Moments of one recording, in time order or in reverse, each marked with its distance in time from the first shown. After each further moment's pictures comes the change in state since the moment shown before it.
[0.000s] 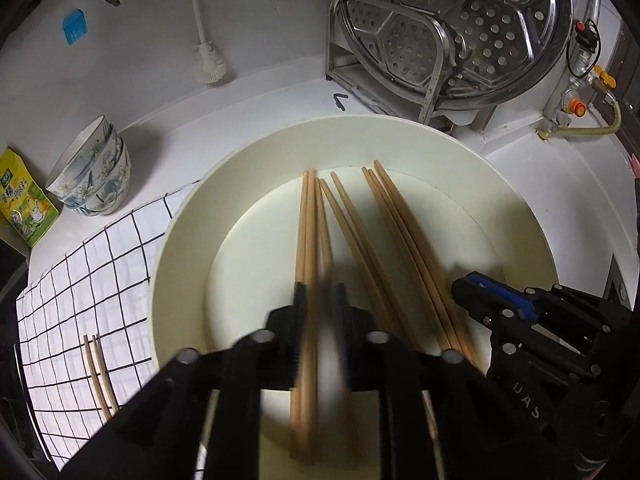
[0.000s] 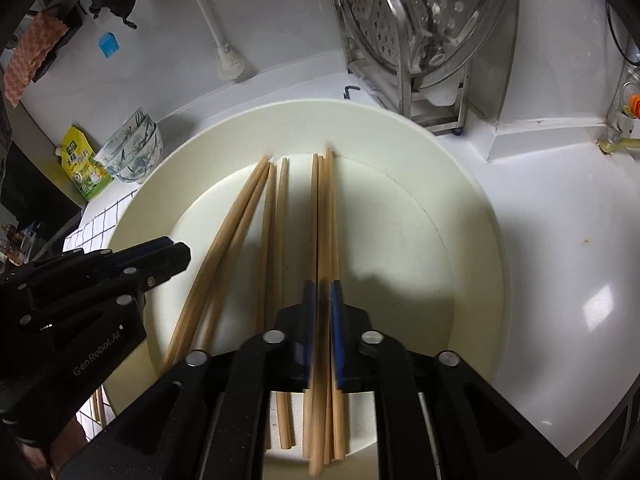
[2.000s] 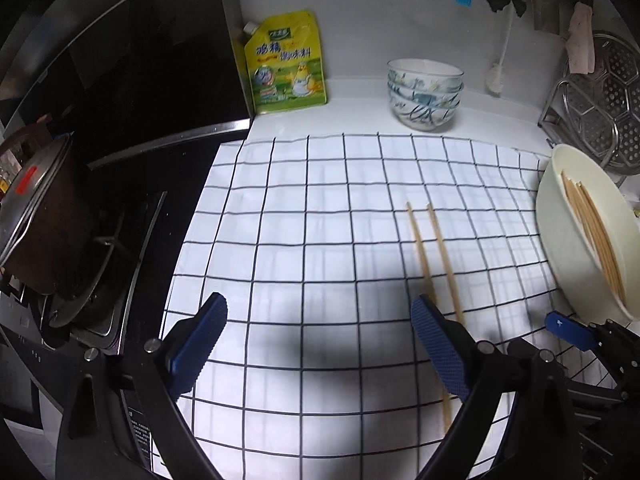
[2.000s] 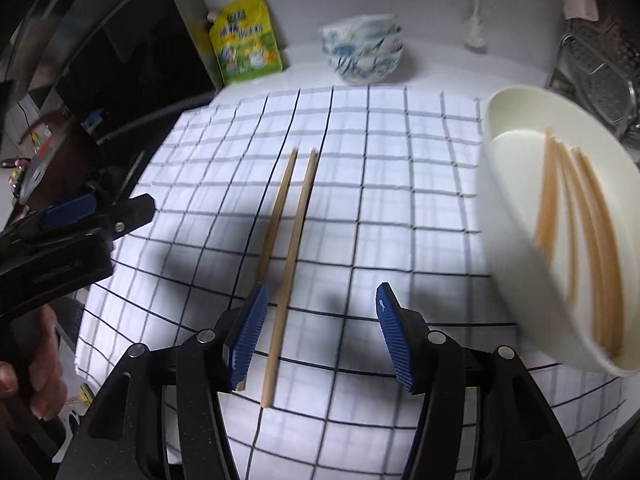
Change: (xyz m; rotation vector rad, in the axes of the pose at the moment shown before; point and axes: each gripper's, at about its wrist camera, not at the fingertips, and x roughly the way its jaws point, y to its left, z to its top) left arm -0.108 0.271 -0.196 -0.371 -0.068 0.296; right arm 0.022 0.262 -0.104 -0.315 0.097 0.122
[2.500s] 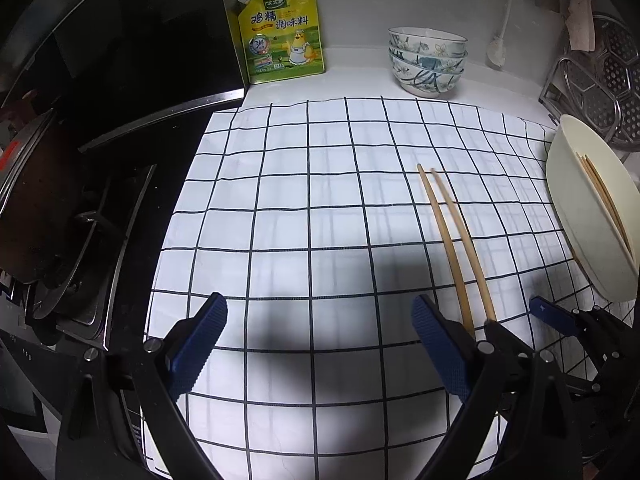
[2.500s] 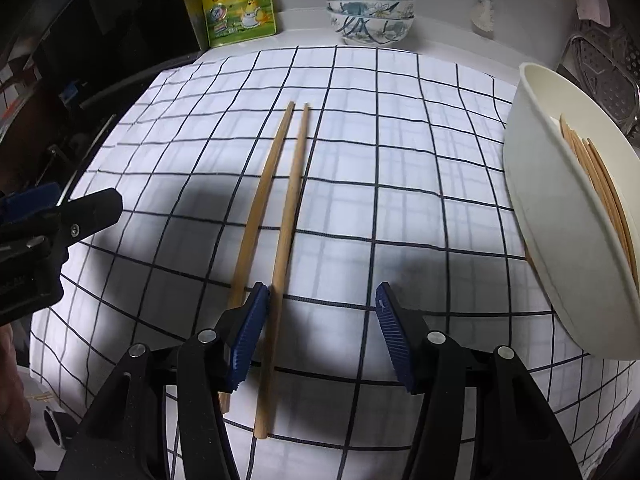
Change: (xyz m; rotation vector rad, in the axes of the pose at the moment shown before) left arm 0.025 0.008 -0.017 0.027 0.056 -0.027; right arm 0.044 0.023 -0.017 -0.043 0.034 -0.123
